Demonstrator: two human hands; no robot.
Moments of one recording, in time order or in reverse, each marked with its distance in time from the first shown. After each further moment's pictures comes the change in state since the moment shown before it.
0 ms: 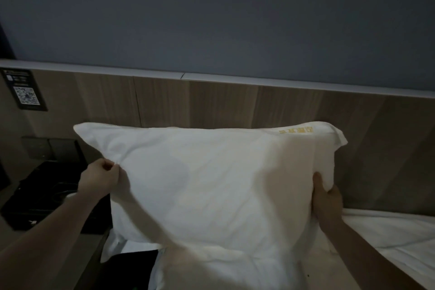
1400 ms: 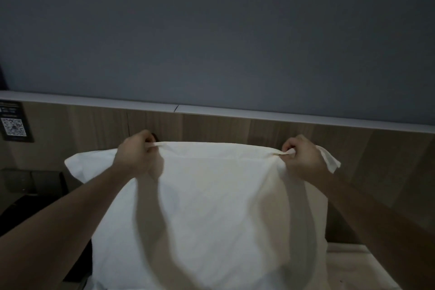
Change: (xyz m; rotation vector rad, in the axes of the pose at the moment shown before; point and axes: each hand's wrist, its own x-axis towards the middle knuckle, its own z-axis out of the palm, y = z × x) left_hand 0.017 0.159 0.008 0.138 0.033 0.582; right_hand 0.046 -0.184 0.059 -0.673 -0.303 -0.765
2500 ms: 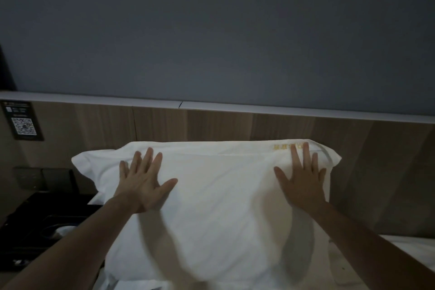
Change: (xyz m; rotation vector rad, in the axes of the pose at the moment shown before) left_hand -0.069 -0.041 0.031 0.428 -0.316 0.125; right_hand -0.068 0.039 0.064 -0.244 0.003 0.122
